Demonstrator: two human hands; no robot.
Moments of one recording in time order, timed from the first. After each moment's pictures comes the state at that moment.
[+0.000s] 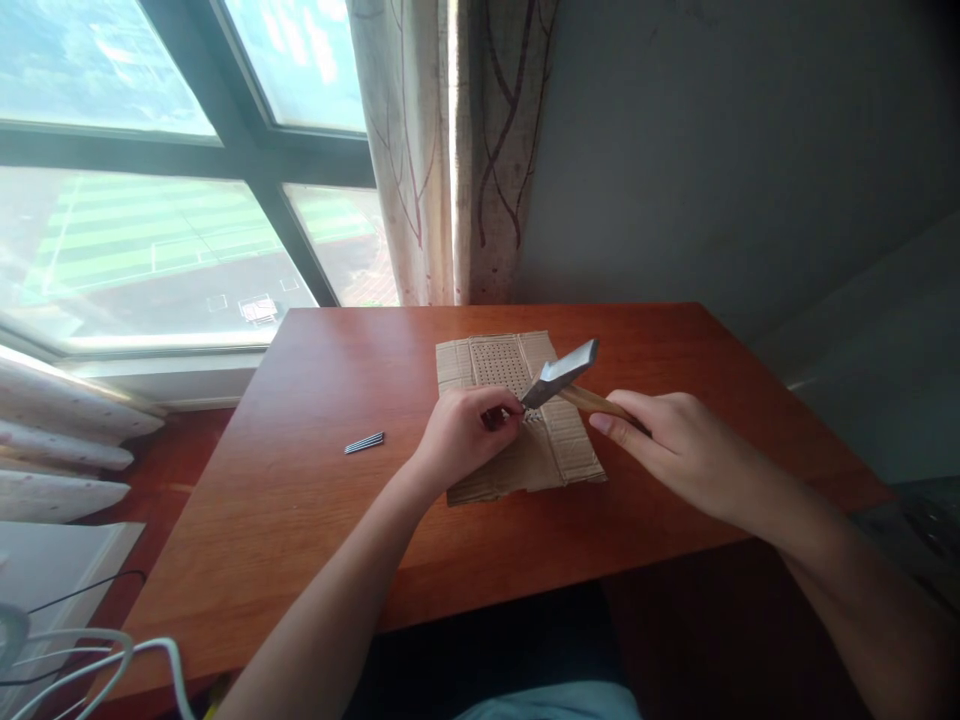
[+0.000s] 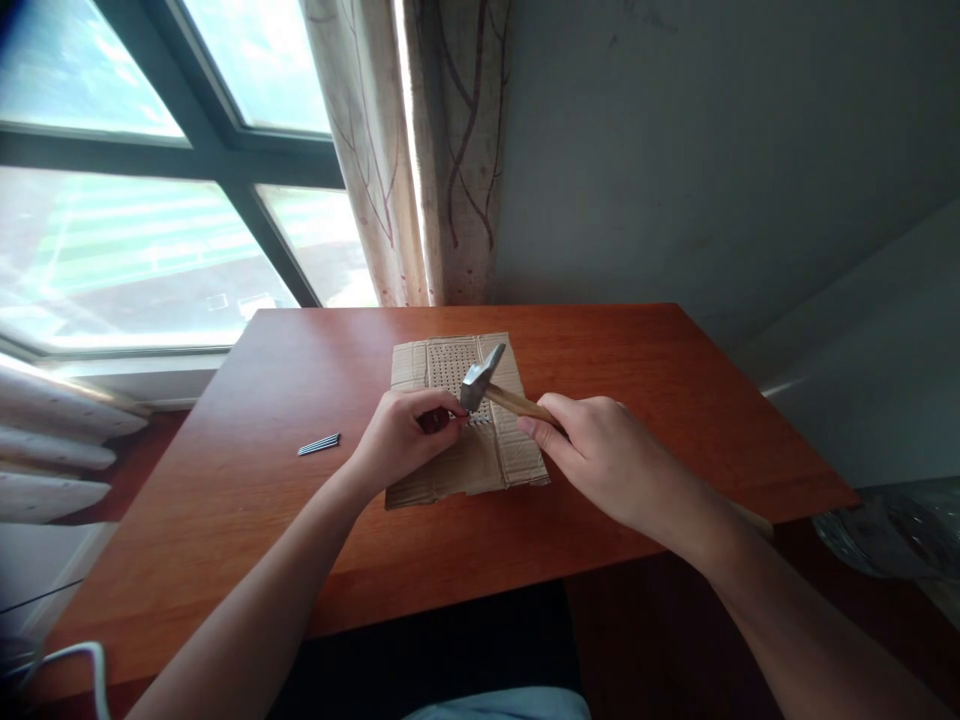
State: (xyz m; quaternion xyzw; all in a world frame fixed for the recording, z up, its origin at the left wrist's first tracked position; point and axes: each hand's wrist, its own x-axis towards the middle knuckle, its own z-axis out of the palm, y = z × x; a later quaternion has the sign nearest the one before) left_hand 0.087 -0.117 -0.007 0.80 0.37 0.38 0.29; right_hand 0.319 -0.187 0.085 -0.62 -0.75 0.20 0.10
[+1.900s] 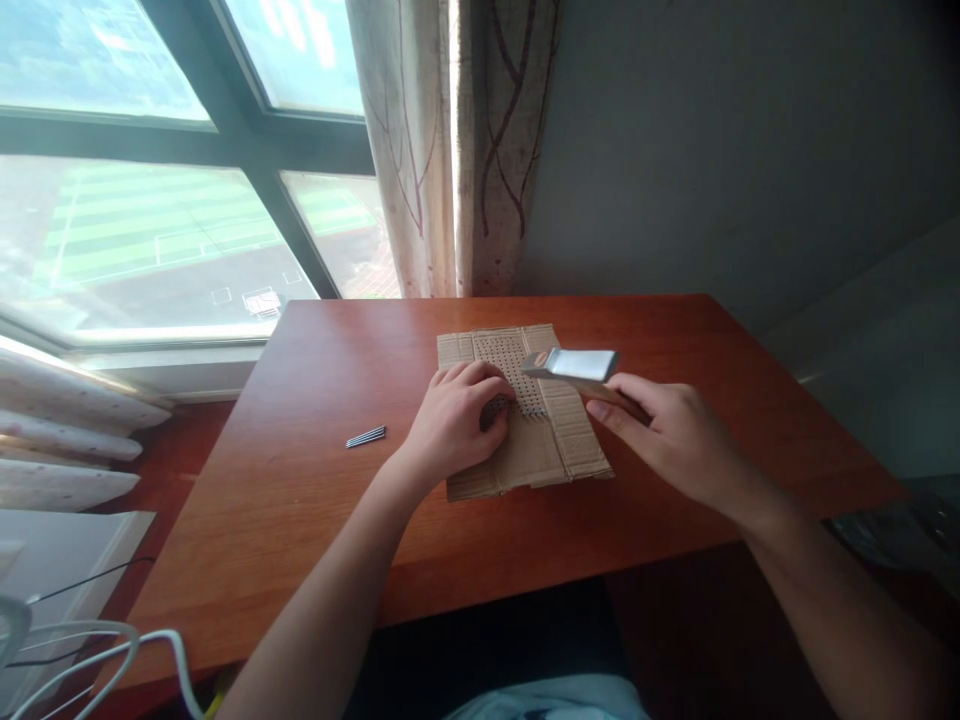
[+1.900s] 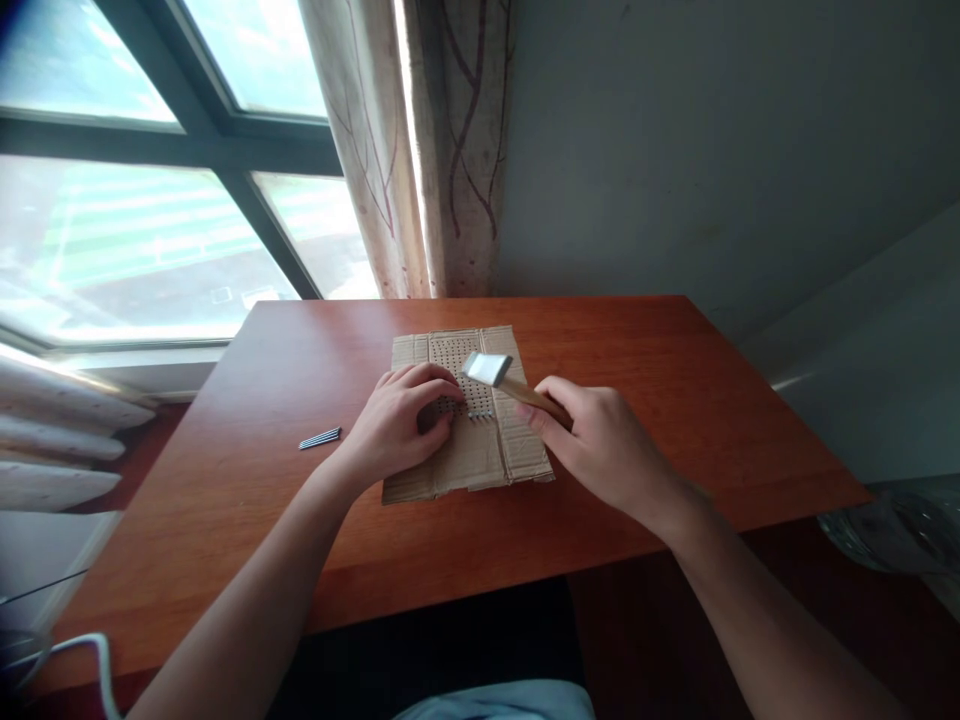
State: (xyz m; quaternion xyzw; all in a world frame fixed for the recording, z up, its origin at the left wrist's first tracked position) left_hand 0.073 -0.111 0.001 0.88 0.39 0.24 0.16; right_hand 0.318 -0.179 0.058 -0.61 -0.73 0.21 0.22
